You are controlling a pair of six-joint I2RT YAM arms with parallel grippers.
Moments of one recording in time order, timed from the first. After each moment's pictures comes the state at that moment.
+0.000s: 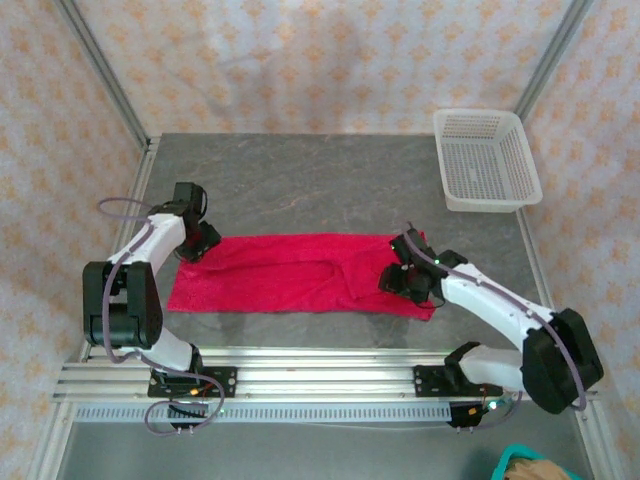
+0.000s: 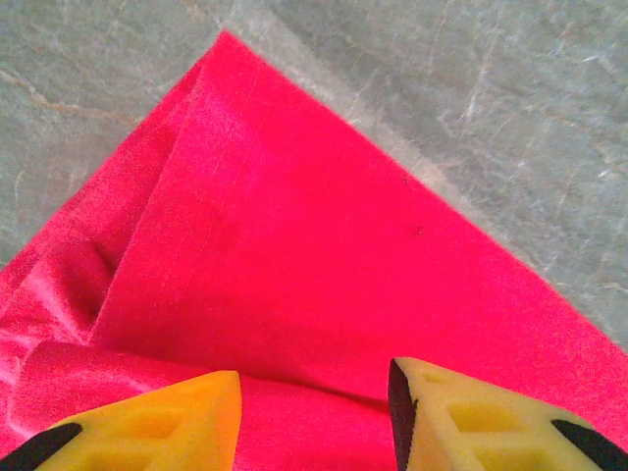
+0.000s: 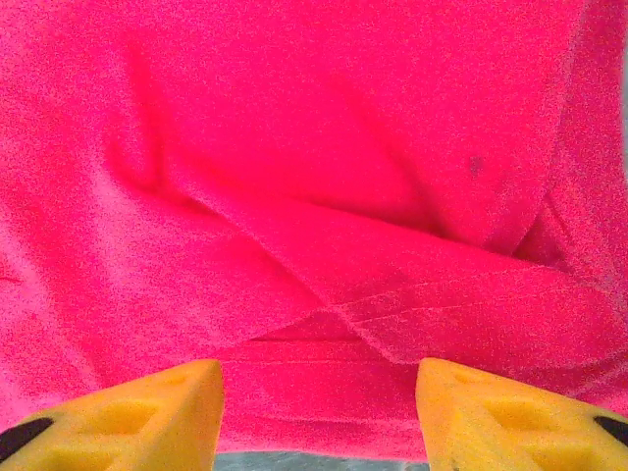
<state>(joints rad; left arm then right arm) 0.07 1.54 1.01 -0.75 -0.05 -0.72 0.54 1.18 0.73 -0.73 -0.02 0.82</state>
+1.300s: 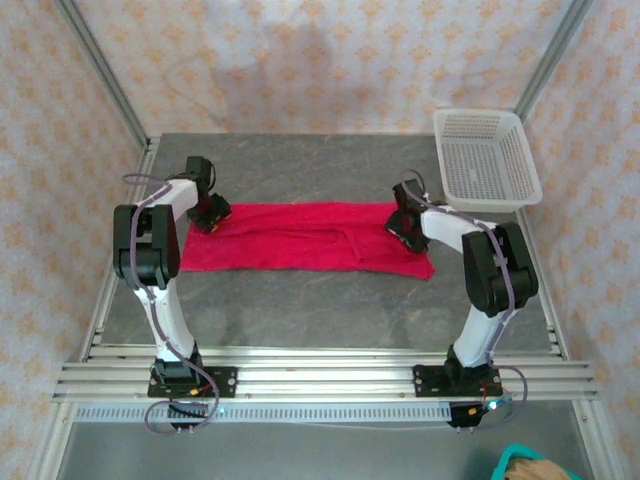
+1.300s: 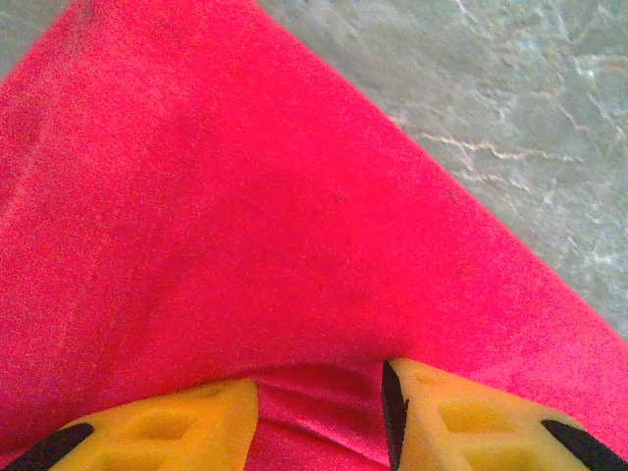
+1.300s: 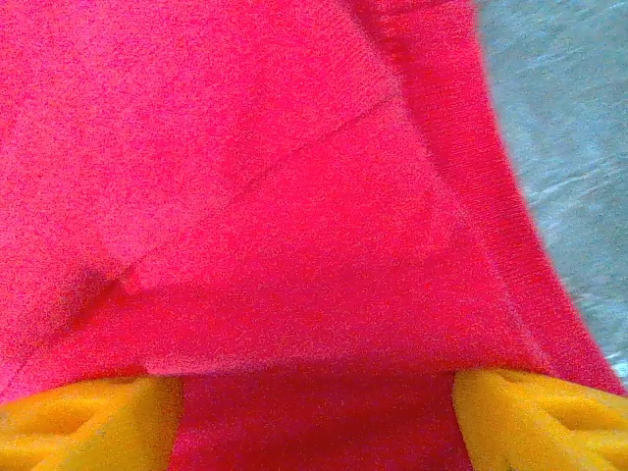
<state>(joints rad) 0.11 2.02 1.40 -0.66 0.06 -0.73 0.27 1.79 1.08 -0.48 0.14 0.85</state>
